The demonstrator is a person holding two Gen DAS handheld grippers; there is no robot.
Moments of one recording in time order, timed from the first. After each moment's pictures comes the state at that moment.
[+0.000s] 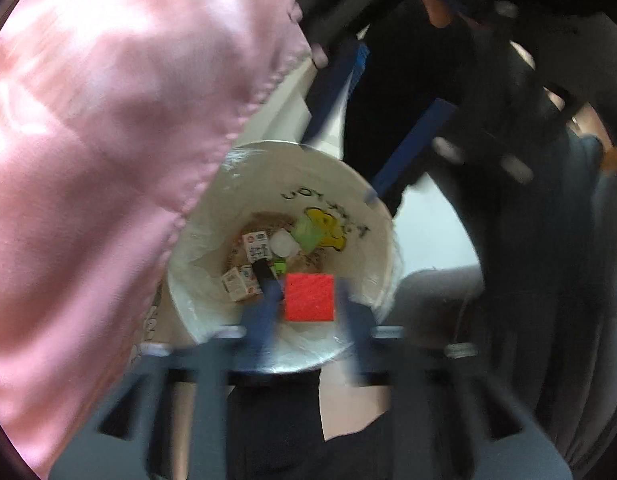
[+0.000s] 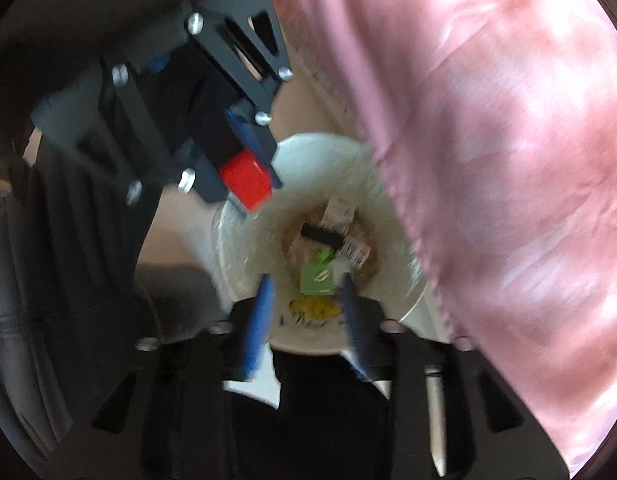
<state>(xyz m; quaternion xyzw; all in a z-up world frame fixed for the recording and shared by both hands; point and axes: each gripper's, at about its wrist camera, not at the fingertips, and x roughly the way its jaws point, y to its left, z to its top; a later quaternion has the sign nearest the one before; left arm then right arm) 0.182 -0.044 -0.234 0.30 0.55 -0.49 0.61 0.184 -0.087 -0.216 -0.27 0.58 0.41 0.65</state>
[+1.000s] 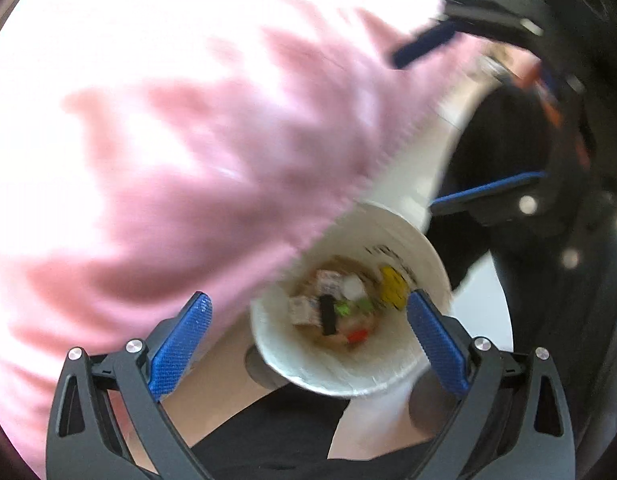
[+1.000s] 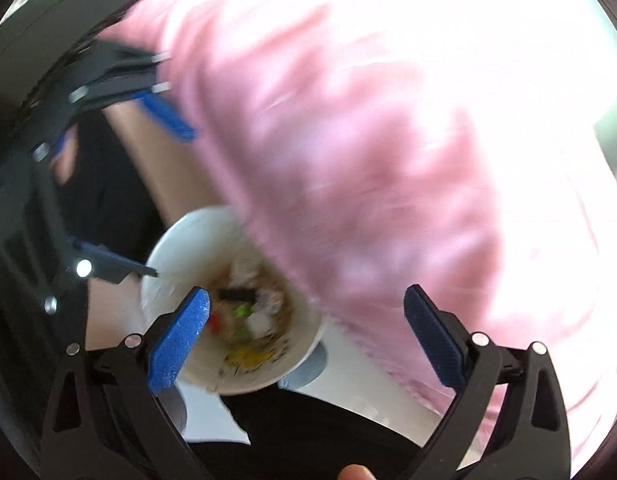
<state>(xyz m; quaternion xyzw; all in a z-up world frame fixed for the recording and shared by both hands) 0.191 -0.027 -0.181 0.25 0.50 -0.32 0.77 0.189 -0.122 -0.159 -0.23 0.50 0.21 0.81</state>
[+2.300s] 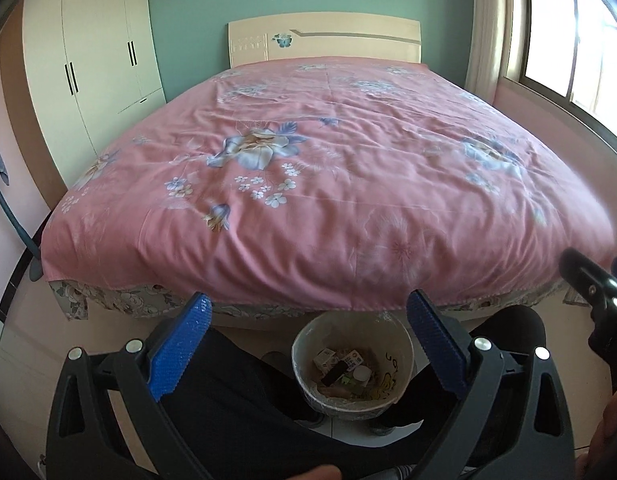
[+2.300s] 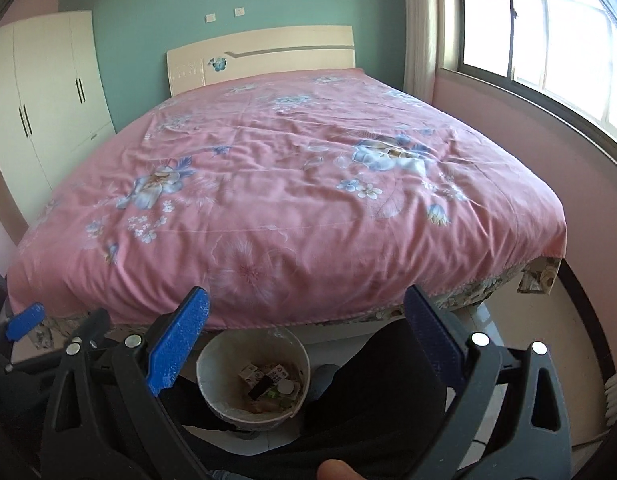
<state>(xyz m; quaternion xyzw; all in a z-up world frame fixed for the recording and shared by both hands) 0.051 0.001 0.012 0.02 0.38 0.00 0.92 0.029 -0.168 0.044 0.07 0.35 -0.10 0.93</state>
